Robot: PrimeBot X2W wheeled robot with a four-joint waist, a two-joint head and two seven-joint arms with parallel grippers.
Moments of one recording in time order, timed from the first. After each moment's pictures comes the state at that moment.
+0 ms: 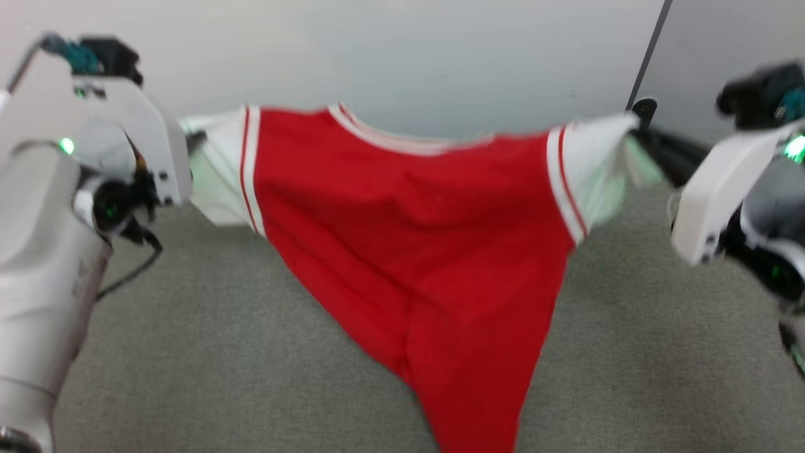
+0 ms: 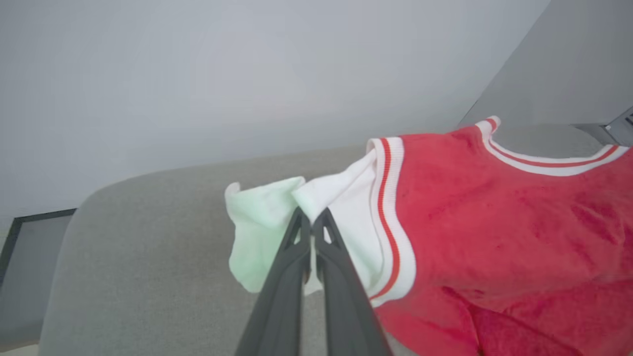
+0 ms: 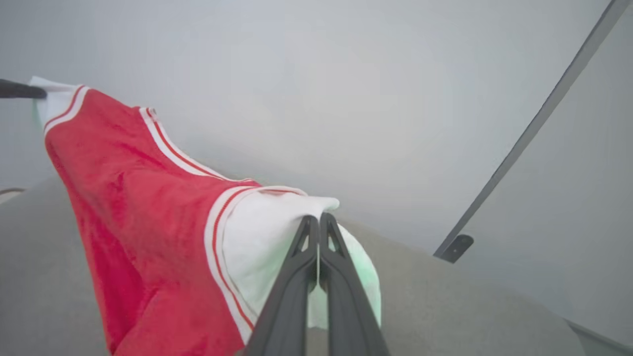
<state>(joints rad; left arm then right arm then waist) -1.03 0.51 -0.56 0.79 -0.88 -0.13 0.55 -0.64 -0.43 0.31 0.05 0.58 0.13 0.59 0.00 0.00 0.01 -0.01</state>
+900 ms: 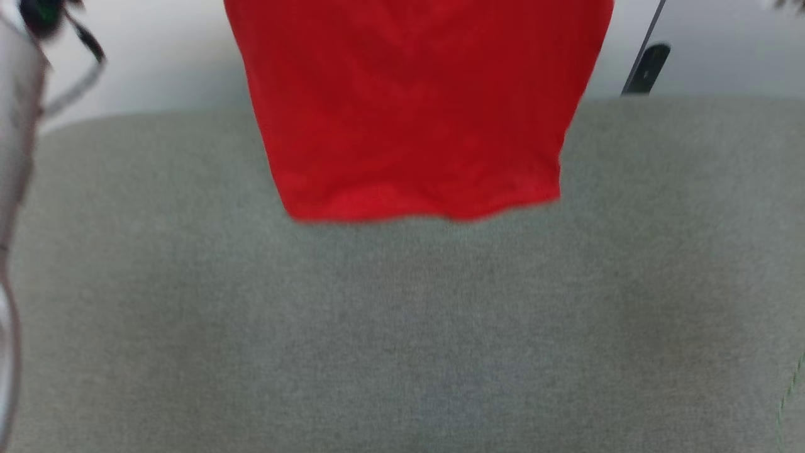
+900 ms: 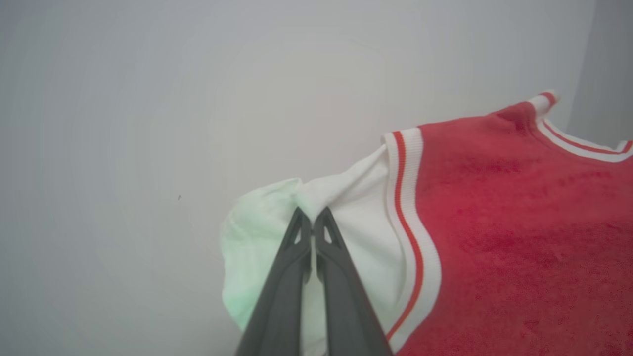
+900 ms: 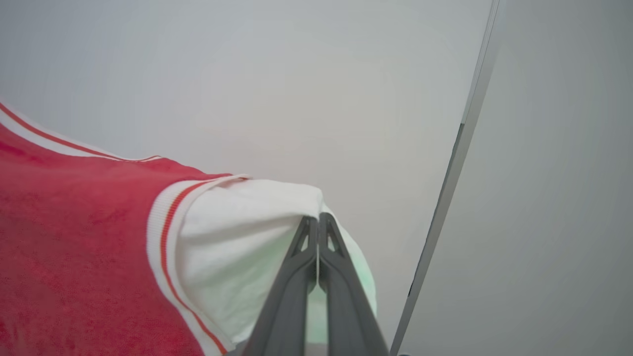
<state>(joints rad) -1.48 0.44 -0.58 0.97 -0.70 -0.11 0.12 -1.30 -0.36 0.36 0.77 0.51 0.13 0.11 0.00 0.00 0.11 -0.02</state>
